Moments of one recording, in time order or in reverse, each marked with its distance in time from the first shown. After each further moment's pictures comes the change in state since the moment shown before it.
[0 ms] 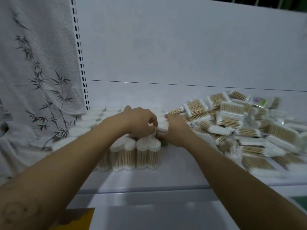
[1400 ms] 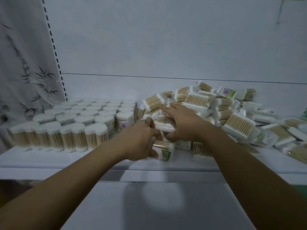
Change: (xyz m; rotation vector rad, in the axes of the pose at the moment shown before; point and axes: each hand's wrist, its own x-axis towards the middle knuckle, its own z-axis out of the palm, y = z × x) left_hand -0.001 0.165 0.047 -0.042 0.015 0.084; right_hand -0.062 0.145 -0.083 -0.218 -0.141 -0.198
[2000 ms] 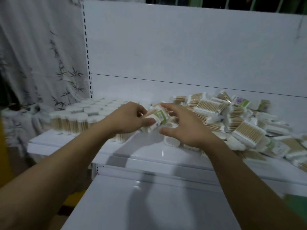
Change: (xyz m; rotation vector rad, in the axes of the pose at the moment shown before) left_hand -0.046 -0.023 -0.035 -0.585 0.294 -0.372; right_hand -0.038 -0.040 0.003 0.548 0.247 -0.209
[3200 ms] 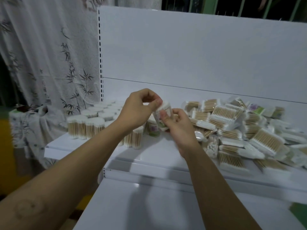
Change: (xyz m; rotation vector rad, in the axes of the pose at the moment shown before) left_hand 0.020 -0.023 -0.027 -0.460 0.398 0.257; right_hand 0.048 -0.037 0.072 0.856 0.327 0.237
